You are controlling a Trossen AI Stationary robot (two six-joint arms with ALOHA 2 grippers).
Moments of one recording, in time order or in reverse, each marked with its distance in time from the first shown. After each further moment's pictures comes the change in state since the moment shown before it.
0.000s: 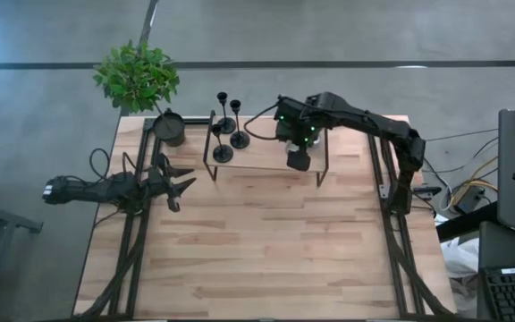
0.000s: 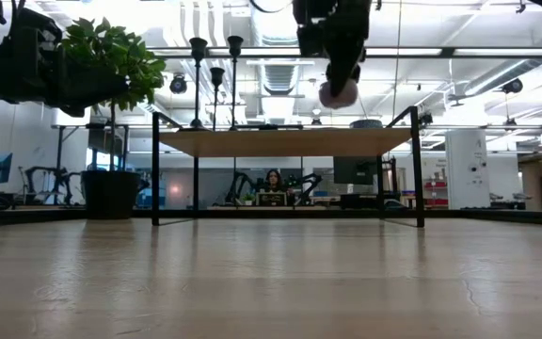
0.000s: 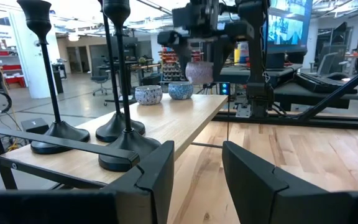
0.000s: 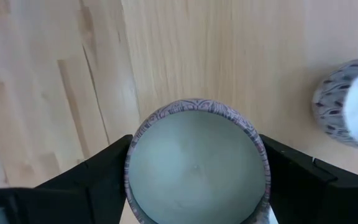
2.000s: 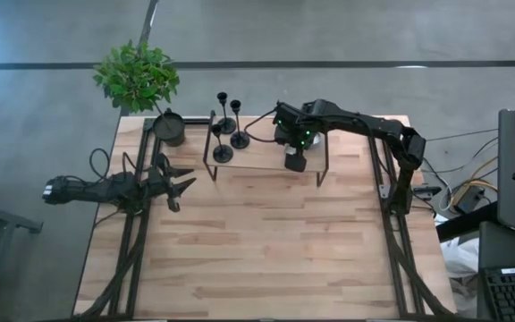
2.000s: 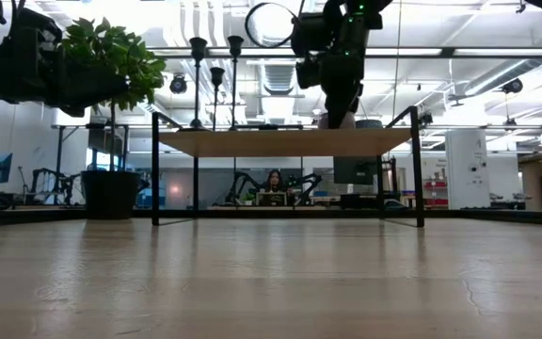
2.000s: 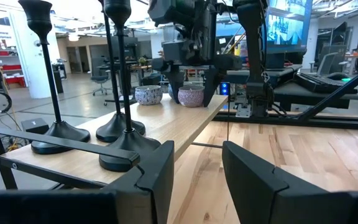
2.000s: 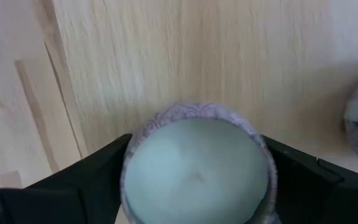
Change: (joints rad) left arm 0.000 0.000 0.000 0.000 0.000 0.000; right arm -0.046 0.007 -0.217 0.199 0.006 -0.026
